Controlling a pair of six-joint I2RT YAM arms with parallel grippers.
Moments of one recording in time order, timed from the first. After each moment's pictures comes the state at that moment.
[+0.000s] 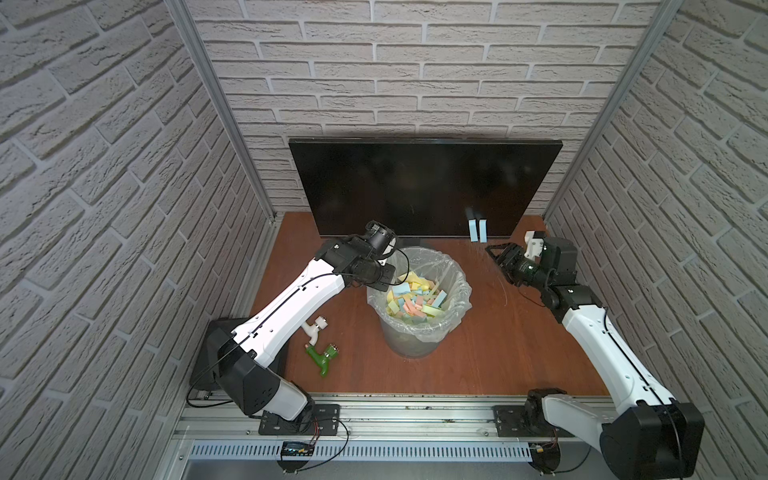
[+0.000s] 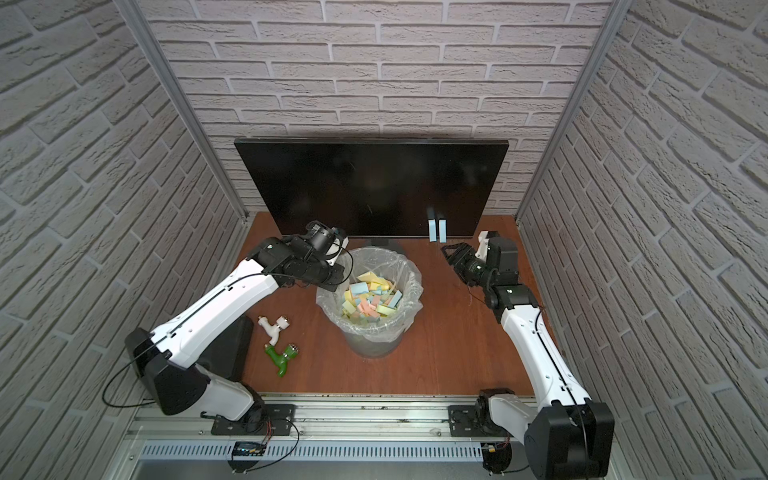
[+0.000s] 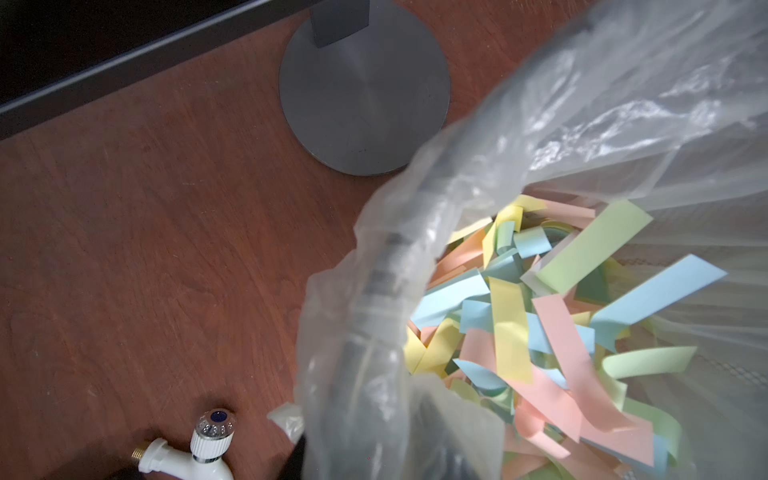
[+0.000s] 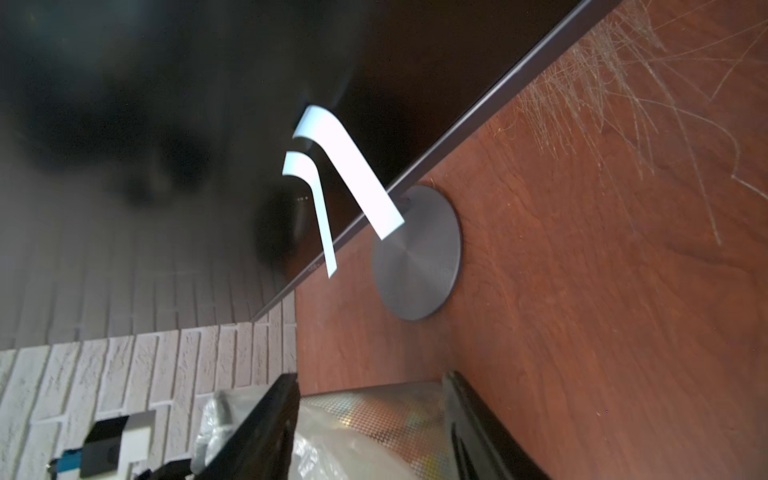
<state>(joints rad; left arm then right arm) -0.58 1.49 1.53 -1.11 -0.05 -0.23 -0.01 1.14 0.92 -0.25 -0.42 0.99</state>
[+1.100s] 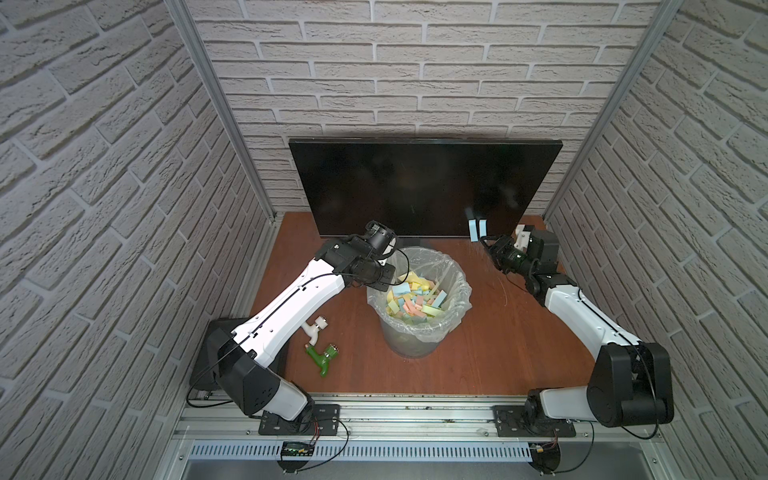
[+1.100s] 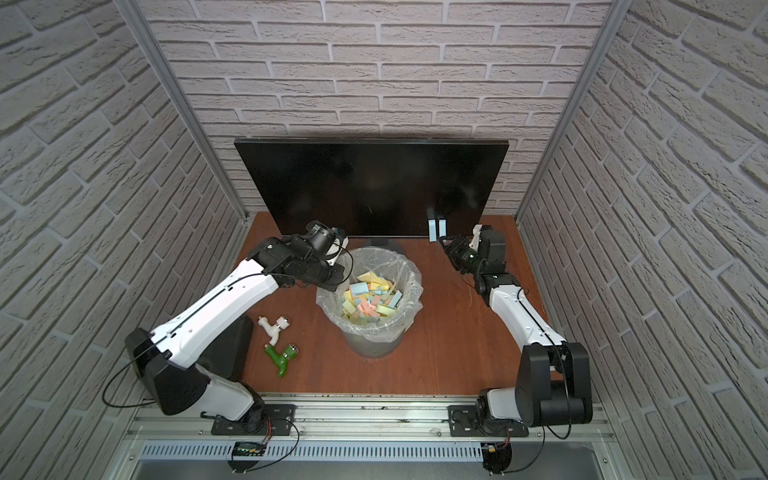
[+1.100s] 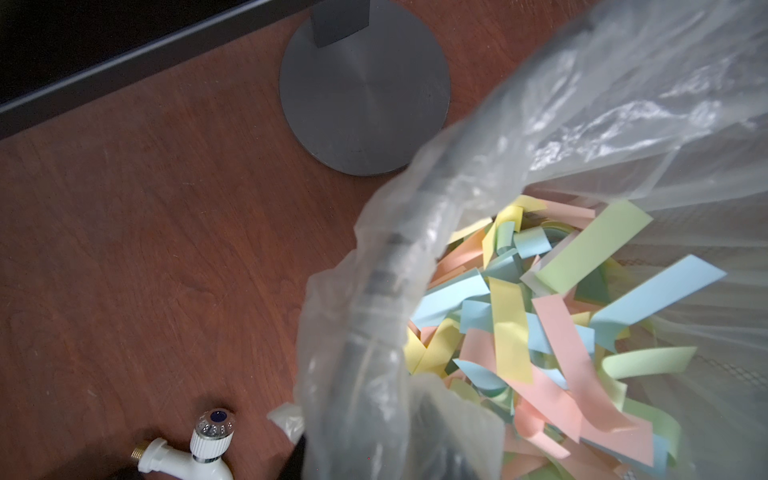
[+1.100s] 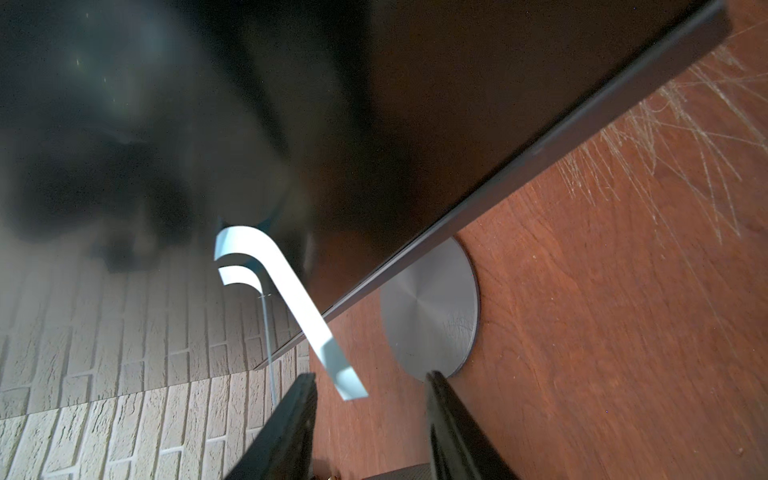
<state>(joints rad) -0.58 1.49 1.53 -1.11 -0.05 -0.23 -0.02 1.39 0.92 0.03 -0.43 1.05</state>
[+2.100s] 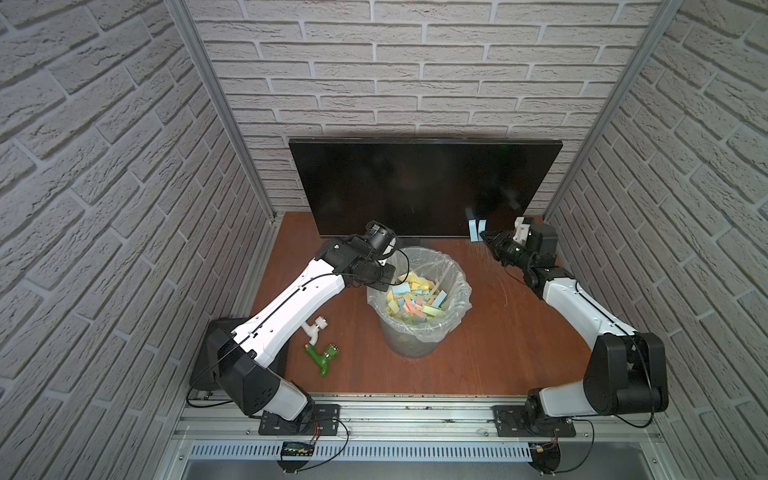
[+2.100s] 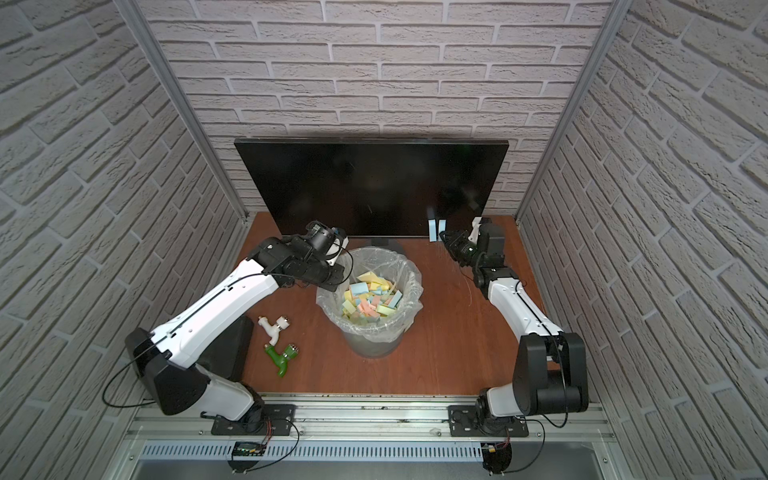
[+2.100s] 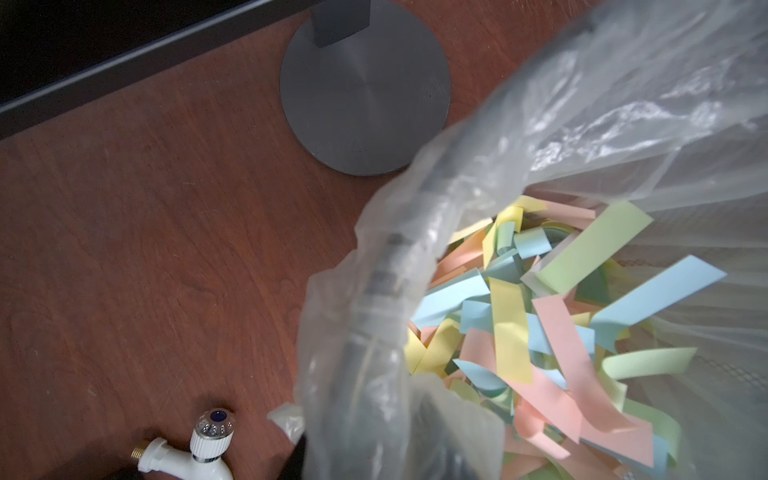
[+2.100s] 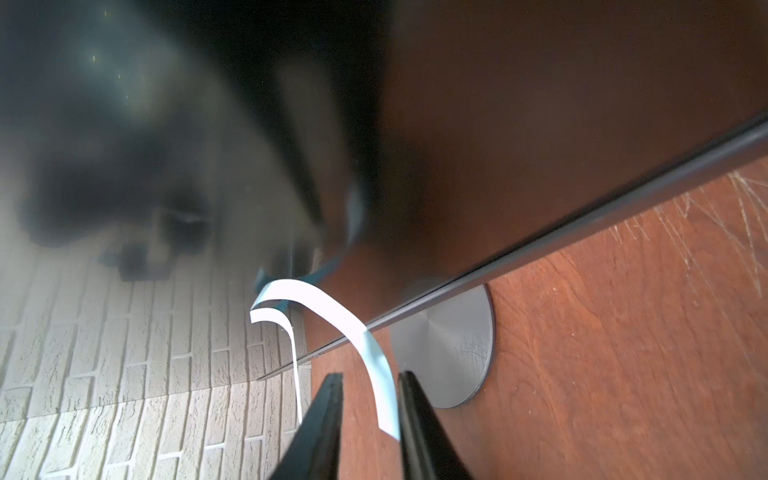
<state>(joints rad) -0.58 1.49 1.53 -1.11 -0.05 -0.24 -0.02 1.43 0.98 0.06 -0.43 1.04</state>
